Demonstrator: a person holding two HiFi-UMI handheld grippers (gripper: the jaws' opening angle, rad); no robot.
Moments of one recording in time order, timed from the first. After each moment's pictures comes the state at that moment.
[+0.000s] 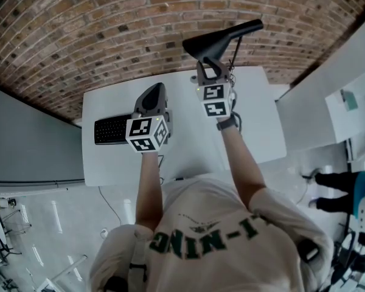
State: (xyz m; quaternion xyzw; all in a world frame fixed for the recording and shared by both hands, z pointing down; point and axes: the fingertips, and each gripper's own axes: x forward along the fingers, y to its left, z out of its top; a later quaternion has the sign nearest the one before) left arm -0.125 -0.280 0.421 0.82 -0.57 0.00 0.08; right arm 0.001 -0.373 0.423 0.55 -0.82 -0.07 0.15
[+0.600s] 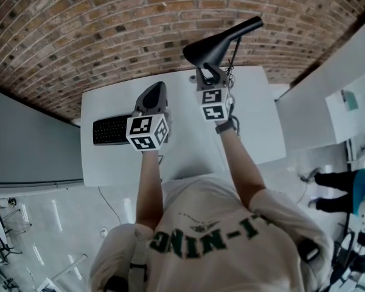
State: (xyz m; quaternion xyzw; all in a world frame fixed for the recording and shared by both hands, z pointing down) left arm -0.115 -0.292 0.426 0.82 -0.57 0.00 0.09; right arm 0.010 -0.377 0.460 0.55 -0.82 -0.05 0.17
